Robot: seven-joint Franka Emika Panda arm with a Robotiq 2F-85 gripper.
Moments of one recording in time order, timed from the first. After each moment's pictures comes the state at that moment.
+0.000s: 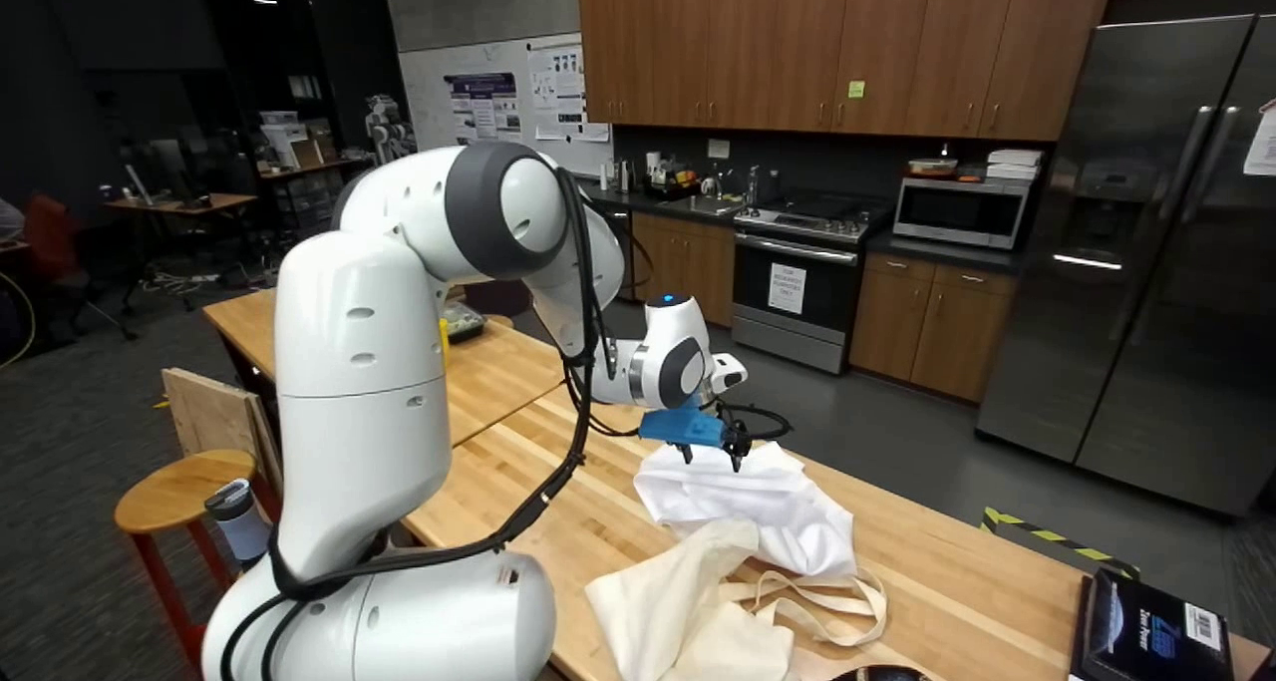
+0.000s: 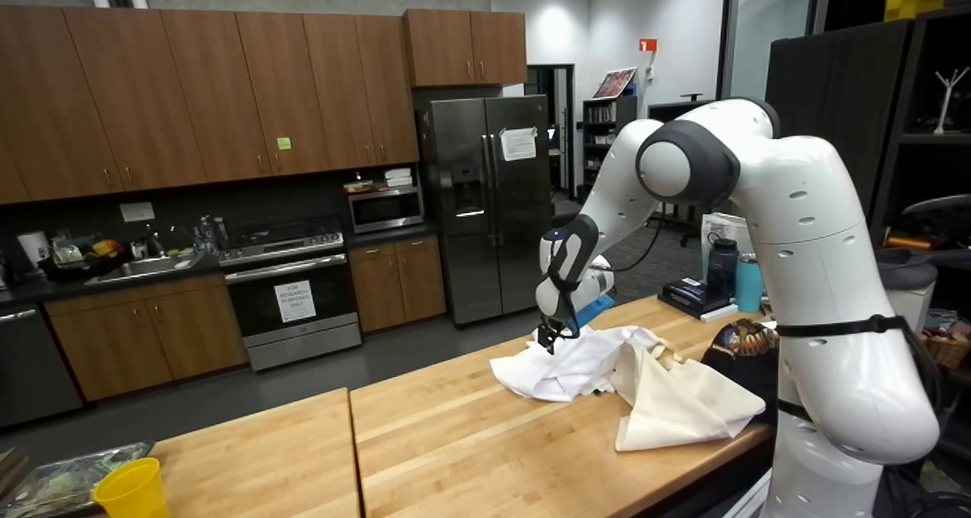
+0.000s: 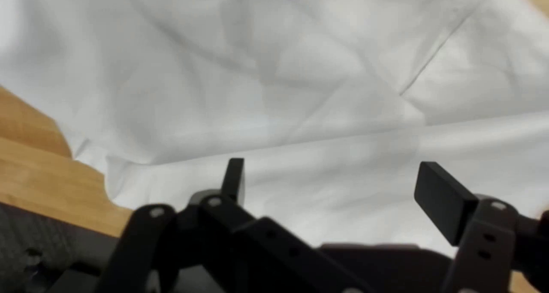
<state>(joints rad) 0.54 0.32 -0.57 -2.30 -0.02 2.76 -0.01</state>
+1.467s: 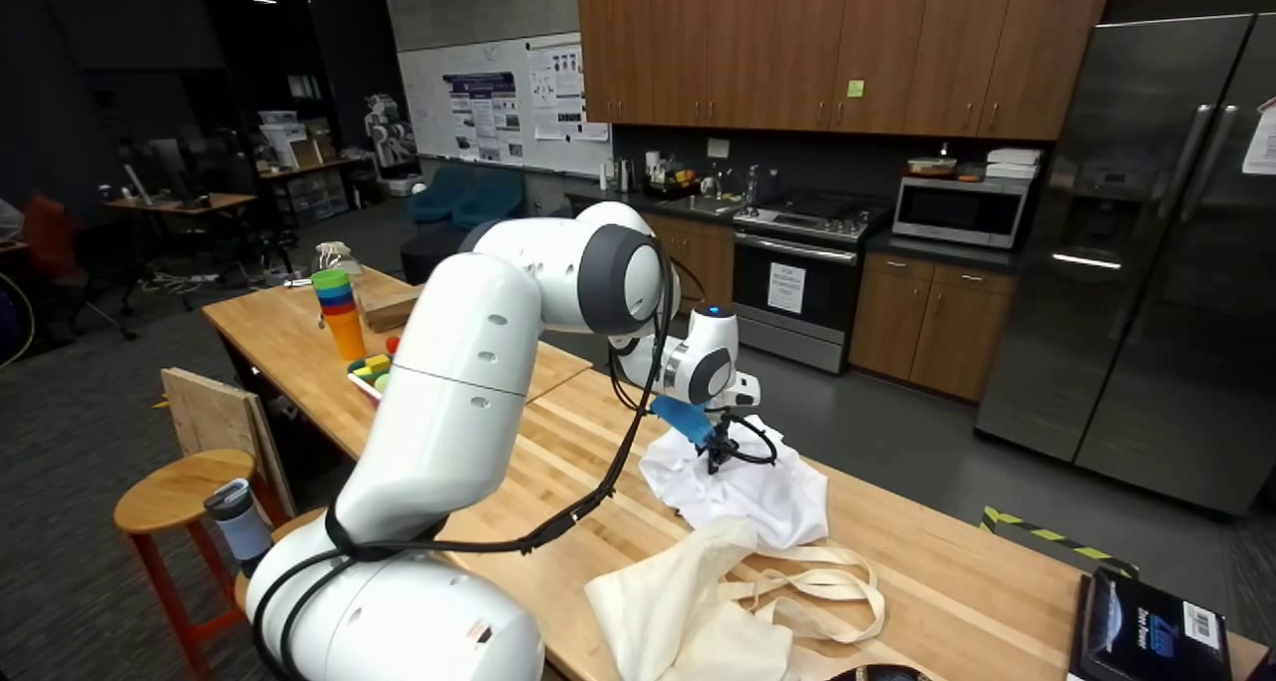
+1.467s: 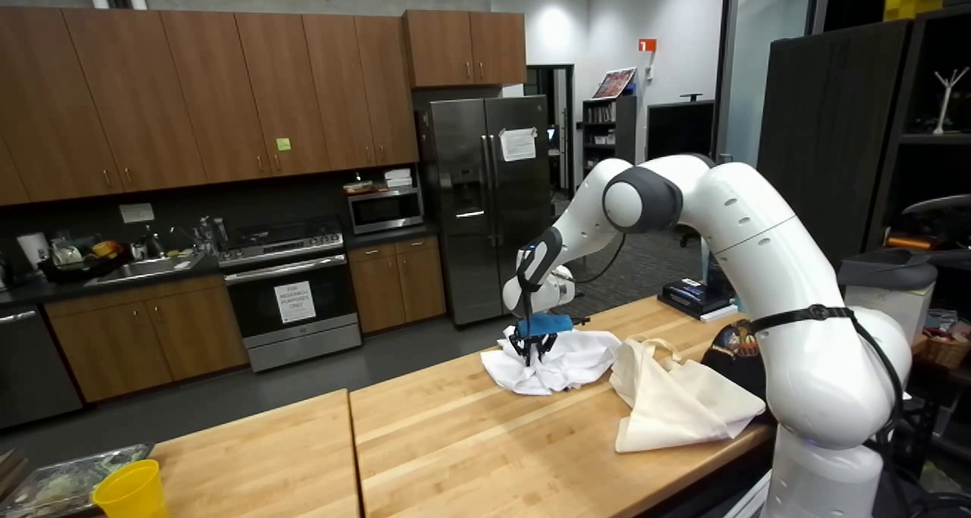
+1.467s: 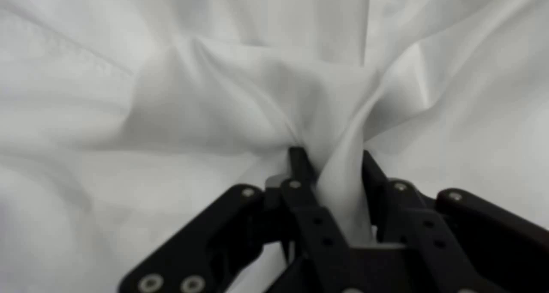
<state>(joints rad) 0.07 0.63 -0.09 -1.87 0.12 2.56 0.31</state>
